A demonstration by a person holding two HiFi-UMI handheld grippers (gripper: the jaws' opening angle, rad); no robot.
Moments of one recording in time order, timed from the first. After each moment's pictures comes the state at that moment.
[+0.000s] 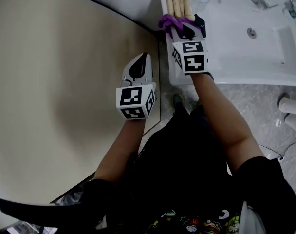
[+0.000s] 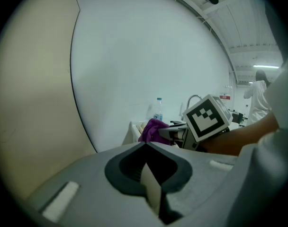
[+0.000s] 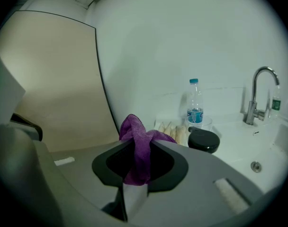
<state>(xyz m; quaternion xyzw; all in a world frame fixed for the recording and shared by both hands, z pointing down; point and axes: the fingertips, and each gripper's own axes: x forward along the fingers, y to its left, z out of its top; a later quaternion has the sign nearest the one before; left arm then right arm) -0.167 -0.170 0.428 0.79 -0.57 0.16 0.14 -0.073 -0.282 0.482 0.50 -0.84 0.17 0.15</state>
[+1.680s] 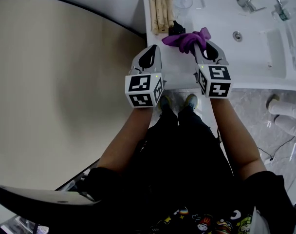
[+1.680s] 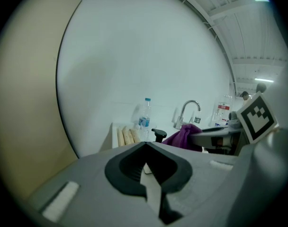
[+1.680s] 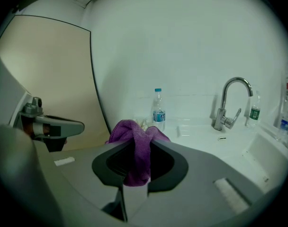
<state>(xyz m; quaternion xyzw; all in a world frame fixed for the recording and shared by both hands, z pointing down) -0.062 -0.217 0.438 0.80 -0.55 0.12 0.18 0.080 -0.241 0.455 0.53 -0.82 0.16 0.18</state>
